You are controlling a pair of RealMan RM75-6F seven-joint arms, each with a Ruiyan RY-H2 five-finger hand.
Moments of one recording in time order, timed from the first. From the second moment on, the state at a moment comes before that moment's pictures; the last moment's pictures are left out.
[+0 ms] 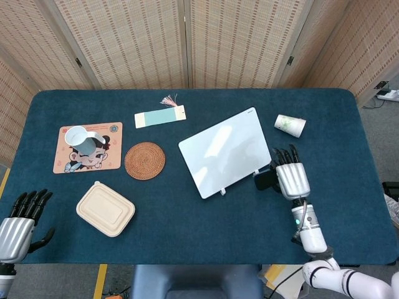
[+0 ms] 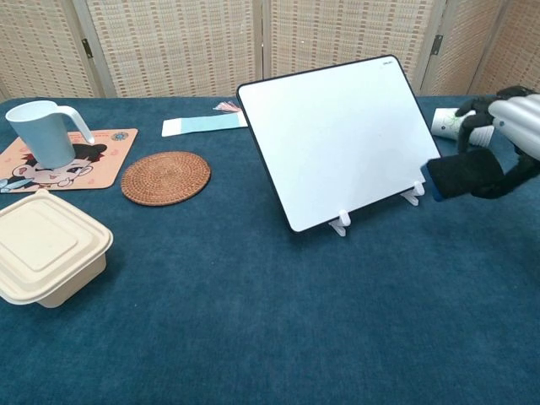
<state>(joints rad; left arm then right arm) -0.09 -1.13 0.01 -1.55 1.61 1.52 0.03 0.49 -1.62 0.21 -1.28 -1.29 1.25 -0.44</state>
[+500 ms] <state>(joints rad) -0.09 -1.11 0.02 -1.54 1.62 1.51 -0.04 0.70 -1.89 0.36 -1.01 -1.28 1.27 -0.48</state>
